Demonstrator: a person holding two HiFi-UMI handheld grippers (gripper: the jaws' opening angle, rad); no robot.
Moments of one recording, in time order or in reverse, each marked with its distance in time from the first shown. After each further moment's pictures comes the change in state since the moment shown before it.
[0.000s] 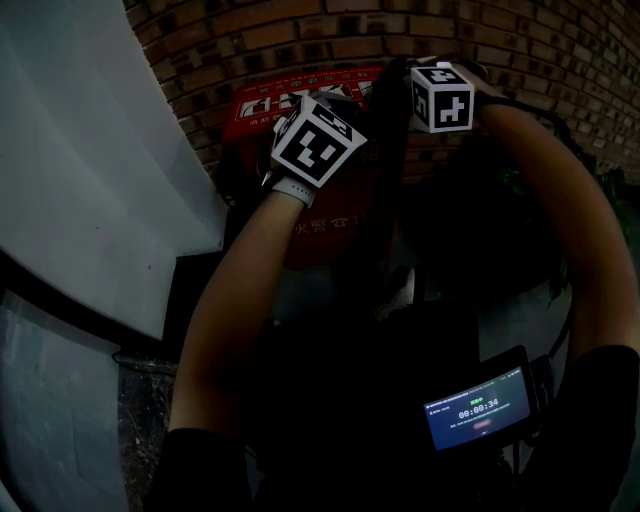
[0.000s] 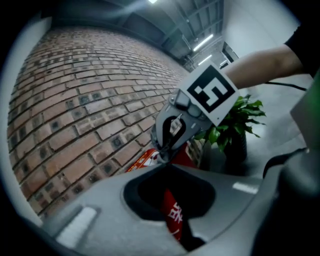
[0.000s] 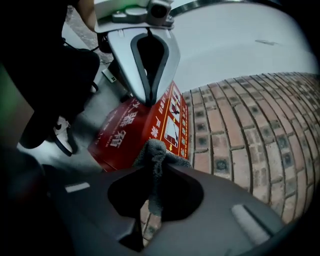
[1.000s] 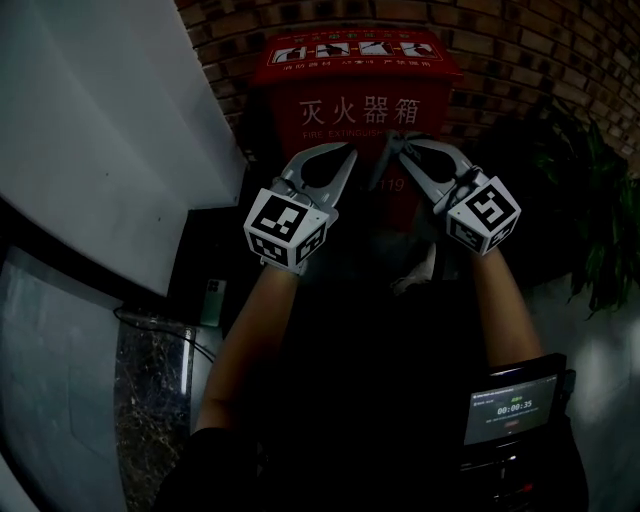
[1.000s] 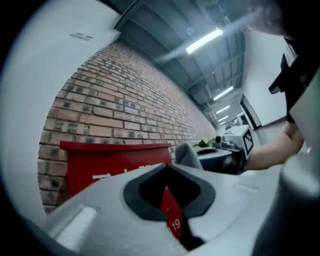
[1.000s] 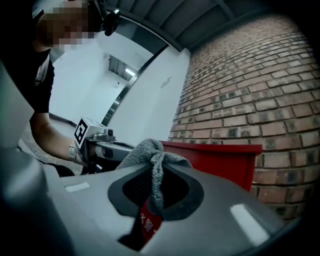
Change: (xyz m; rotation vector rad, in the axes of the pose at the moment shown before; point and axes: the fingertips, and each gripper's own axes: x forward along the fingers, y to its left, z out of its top) left arm -0.099 -0.067 -0.092 -0.407 -0.489 0.027; right arm -0.054 0.114 0.118 1.046 -0.923 -0.263
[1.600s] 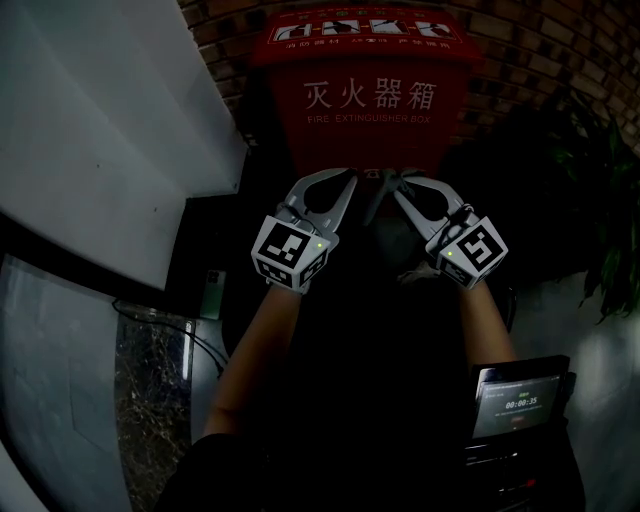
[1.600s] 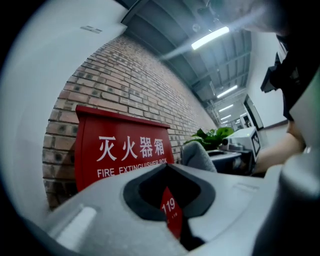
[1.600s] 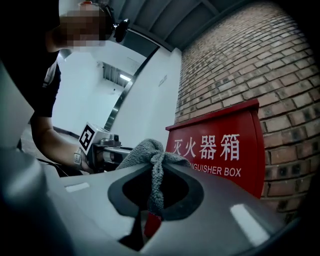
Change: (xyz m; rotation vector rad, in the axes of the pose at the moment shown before) left arm -0.026 -0.009 -0.081 -0.056 0.057 0.014; right arm -0.005 0.052 -0.074 0.128 -0.032 0.015
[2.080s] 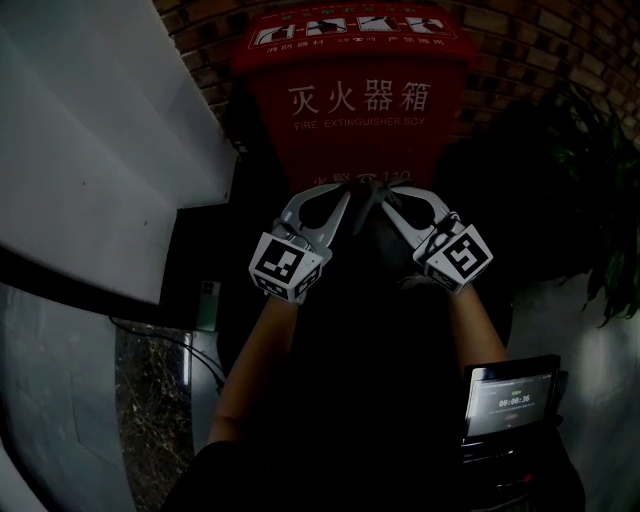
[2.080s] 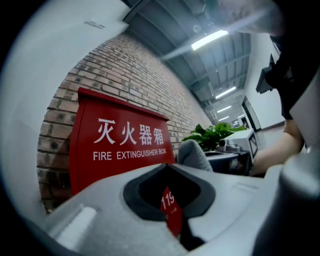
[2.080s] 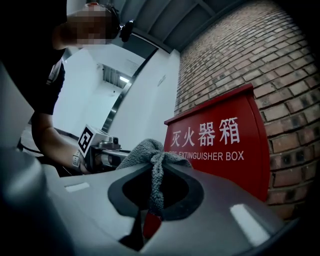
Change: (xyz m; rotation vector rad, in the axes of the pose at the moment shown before) left arm 0.008 0.004 -0.038 -0.015 -0.008 -0.027; right arm 0.009 -0.007 -0.035 -0.006 -0.032 0.007
